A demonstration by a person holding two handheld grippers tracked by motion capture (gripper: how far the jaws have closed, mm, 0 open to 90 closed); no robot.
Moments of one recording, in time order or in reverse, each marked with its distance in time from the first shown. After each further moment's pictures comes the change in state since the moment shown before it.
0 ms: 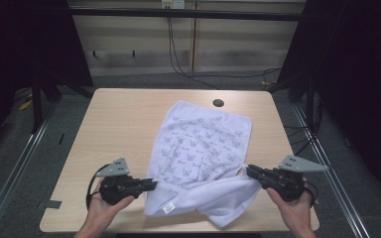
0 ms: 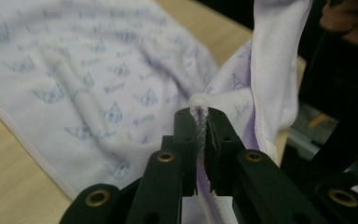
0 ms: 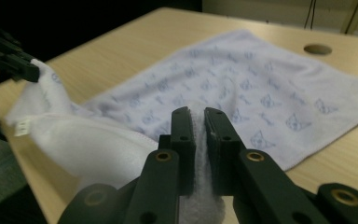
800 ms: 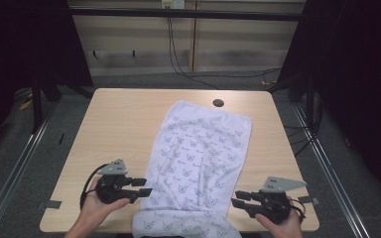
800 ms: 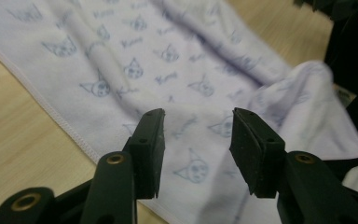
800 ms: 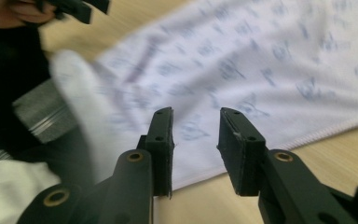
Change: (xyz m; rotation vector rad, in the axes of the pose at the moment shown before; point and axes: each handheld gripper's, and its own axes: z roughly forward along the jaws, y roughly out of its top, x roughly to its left) left arm 0.030 -0.017 0.025 0.220 0.025 -0.016; right arm 0.025 -0.046 0.025 0.195 0.181 0.028
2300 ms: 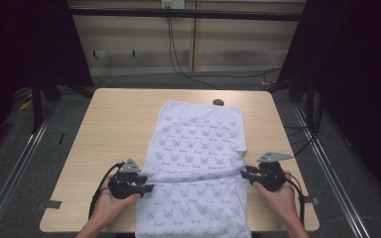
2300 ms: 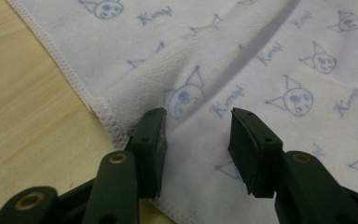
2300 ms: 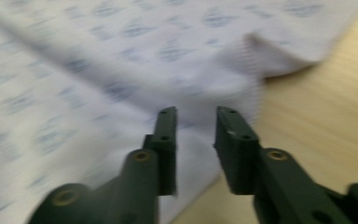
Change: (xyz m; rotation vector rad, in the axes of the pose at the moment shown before) left arm 0.014 -0.015 0.030 0.095 0.202 -0.015; right arm -0.077 0.015 0.029 0.097 -0.292 0.015
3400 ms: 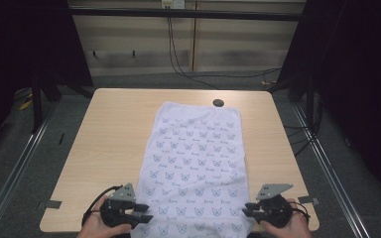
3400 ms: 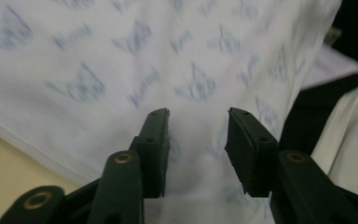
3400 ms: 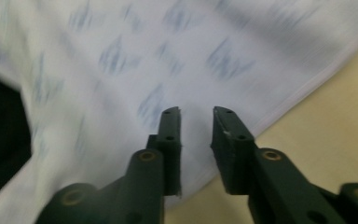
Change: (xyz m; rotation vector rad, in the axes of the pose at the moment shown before) left arm -0.035 -0.023 -0.035 -0.012 -0.240 0.098; right arm 0.053 -0.044 -0.043 0.195 0.163 -0.174
